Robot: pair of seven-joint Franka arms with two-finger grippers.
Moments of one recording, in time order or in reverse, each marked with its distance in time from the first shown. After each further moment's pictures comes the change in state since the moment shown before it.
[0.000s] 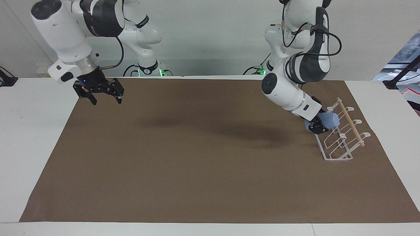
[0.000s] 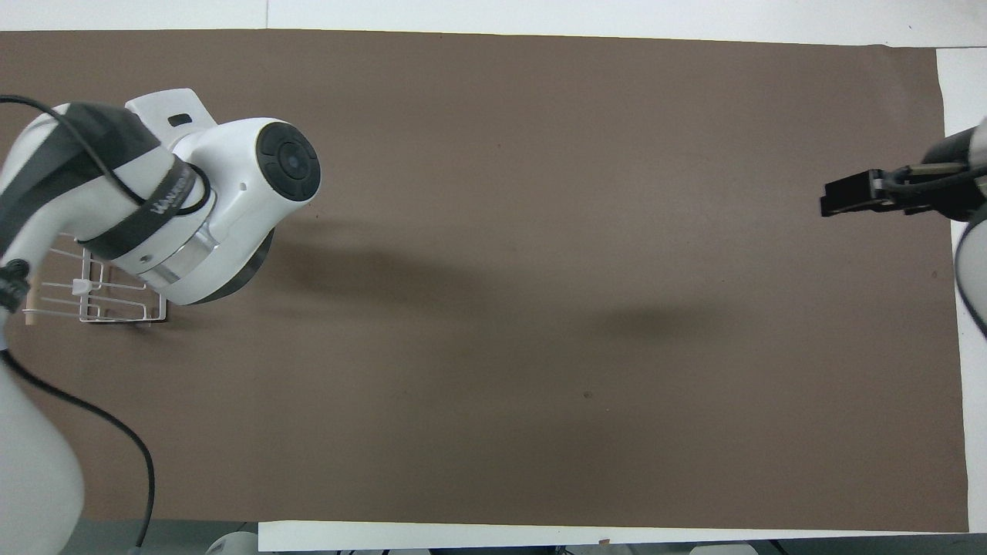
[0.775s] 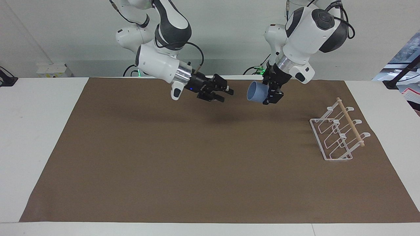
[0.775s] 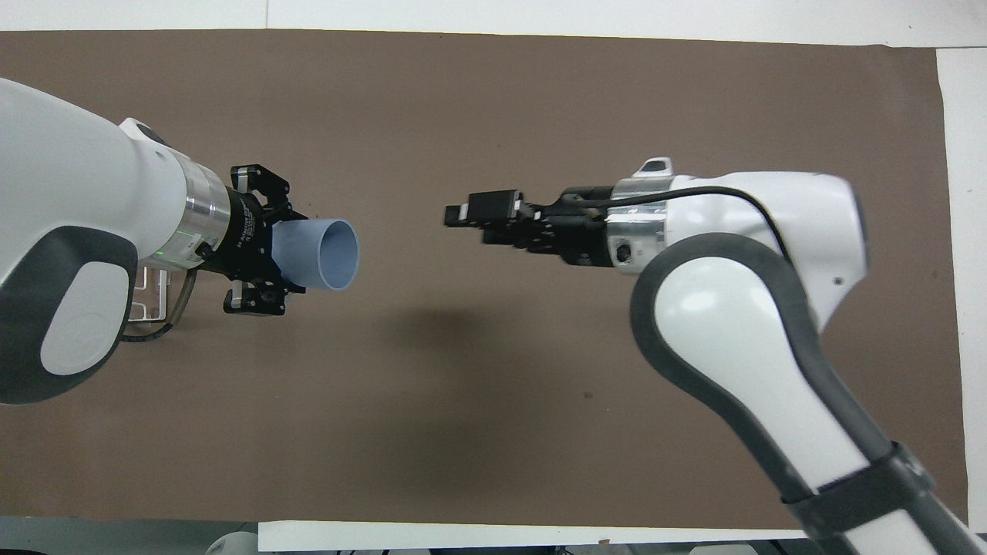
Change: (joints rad) left arm 0.002 -0.325 0.001 -0.030 -1.130 0.189 0.024; right arm 0.385 0.037 0.009 -0.328 1.026 0.671 0.002
